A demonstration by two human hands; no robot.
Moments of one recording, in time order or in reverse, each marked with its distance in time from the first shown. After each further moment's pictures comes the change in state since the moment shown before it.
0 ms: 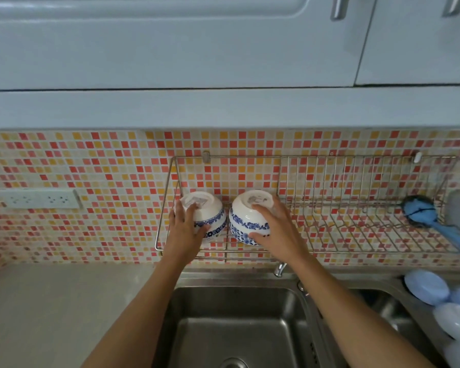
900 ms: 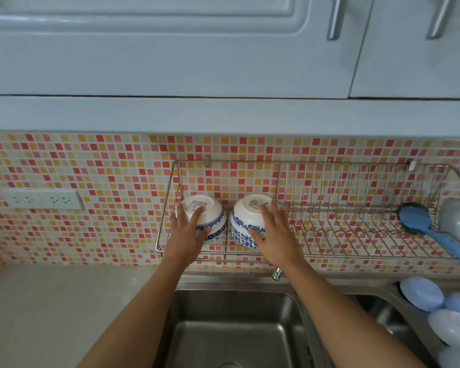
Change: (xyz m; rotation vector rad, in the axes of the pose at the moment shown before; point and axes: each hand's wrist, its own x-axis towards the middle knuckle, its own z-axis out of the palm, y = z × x) left_hand -0.001 -0.002 0.001 0.096 -0.062 -0.012; right_hand -0.003 -0.011 -0.001 -0.146 -0.100 0.157
